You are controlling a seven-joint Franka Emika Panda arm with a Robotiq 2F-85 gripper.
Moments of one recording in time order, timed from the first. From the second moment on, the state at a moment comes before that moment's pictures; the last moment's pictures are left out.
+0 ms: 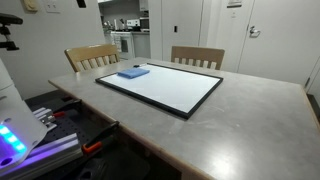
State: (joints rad) arm 0.01 -0.89 0.25 -2.69 -0.05 1.80 0.29
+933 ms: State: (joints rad) arm 0.03 -0.79 0.18 -2.69 -0.09 2.03 0.13
